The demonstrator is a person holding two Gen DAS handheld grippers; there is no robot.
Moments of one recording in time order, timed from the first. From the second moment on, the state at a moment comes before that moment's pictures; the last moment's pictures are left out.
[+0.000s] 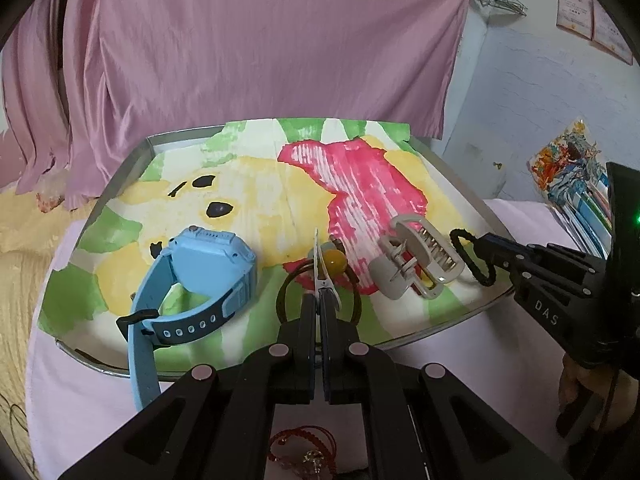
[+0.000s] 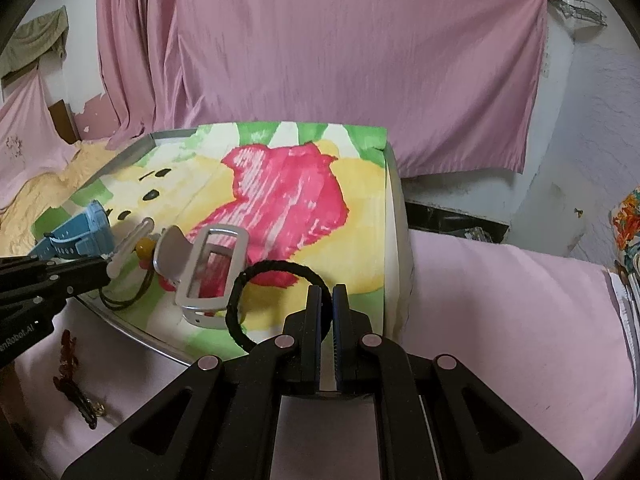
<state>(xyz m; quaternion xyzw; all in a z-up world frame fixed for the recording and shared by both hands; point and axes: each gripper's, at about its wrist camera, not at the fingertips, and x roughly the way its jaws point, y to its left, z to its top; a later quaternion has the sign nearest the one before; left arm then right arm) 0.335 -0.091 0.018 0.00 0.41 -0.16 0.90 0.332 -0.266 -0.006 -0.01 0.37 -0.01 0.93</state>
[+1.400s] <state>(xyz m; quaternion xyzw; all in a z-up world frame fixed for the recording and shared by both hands) 0.251 -0.046 0.056 -0.06 0.27 -0.12 0.95 0.223 -0.281 0.038 0.09 0.20 0.02 0.97</state>
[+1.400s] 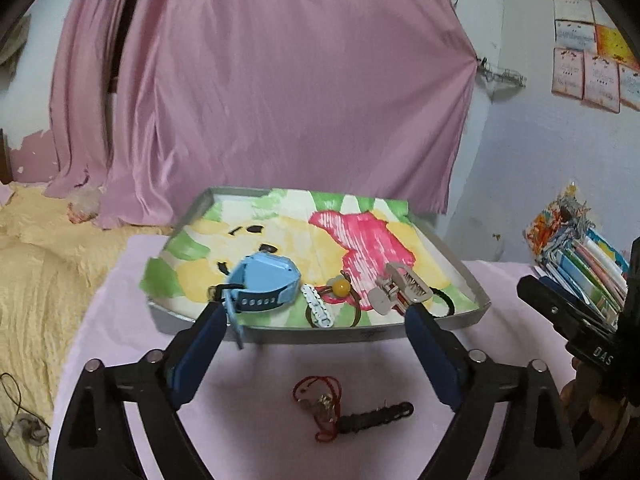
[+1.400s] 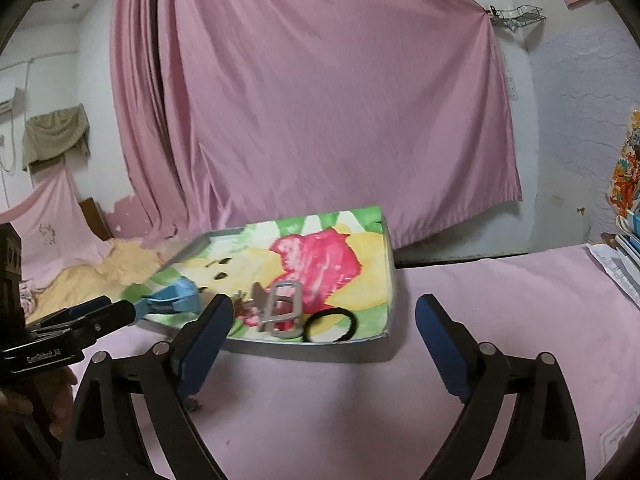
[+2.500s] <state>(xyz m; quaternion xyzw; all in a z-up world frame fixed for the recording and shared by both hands) 0.183 0.010 0.030 -0.05 0.26 -0.06 0.96 0.165 -0.221 0.021 0.02 0.24 0.10 0.97</state>
